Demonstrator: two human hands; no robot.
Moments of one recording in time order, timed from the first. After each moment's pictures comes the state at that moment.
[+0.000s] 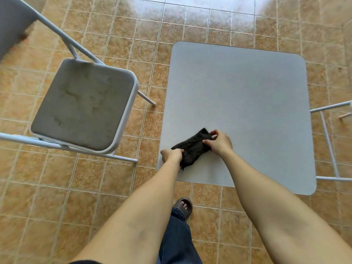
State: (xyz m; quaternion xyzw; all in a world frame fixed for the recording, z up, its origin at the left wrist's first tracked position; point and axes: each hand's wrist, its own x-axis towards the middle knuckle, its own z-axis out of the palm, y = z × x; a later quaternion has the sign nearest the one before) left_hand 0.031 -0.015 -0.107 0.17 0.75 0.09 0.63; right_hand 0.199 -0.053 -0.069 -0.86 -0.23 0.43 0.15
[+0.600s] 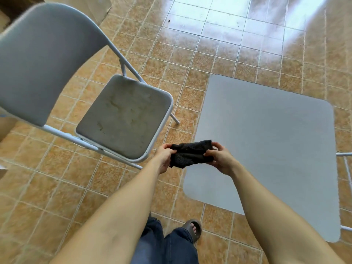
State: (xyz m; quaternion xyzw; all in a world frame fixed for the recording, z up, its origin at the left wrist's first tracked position) left_hand -0.078 0.075 -0.020 0.24 0.64 0.14 0.71; right_hand 0.123 0.015 -0.017 -0.66 -0.09 0.65 0.35
